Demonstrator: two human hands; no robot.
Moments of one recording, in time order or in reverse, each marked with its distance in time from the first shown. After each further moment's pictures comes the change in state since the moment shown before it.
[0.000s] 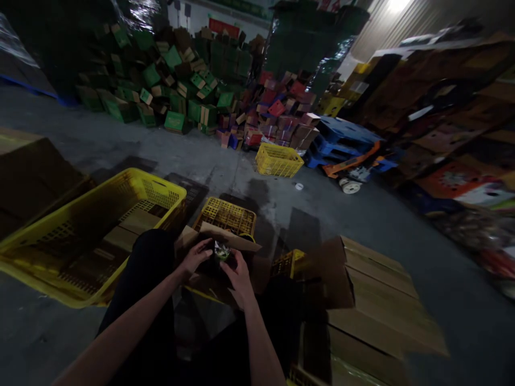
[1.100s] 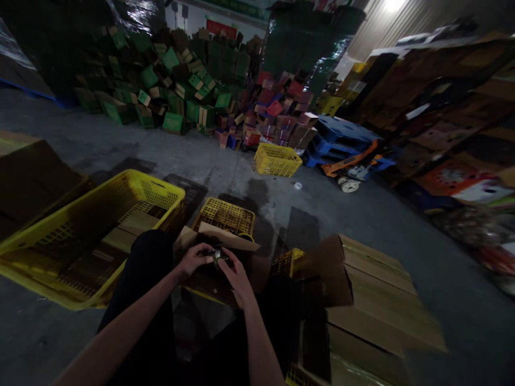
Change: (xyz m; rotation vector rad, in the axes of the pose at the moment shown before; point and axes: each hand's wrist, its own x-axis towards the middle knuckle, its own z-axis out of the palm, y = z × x) left_hand -0.003 0.006 -0.004 0.288 -0.114 0.150; right_hand -0.007 0.001 0.000 0.074 -0.057 0.146
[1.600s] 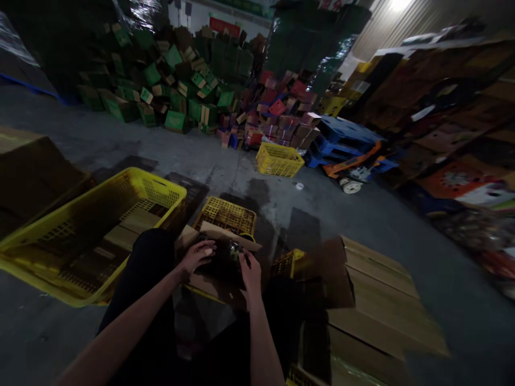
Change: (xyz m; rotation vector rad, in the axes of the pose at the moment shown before) left_hand -0.002 0.008 0.003 -0.287 0.091 -0.260; right_hand 0.021 0.033 -0.040 -0.291 0.338 -0.056
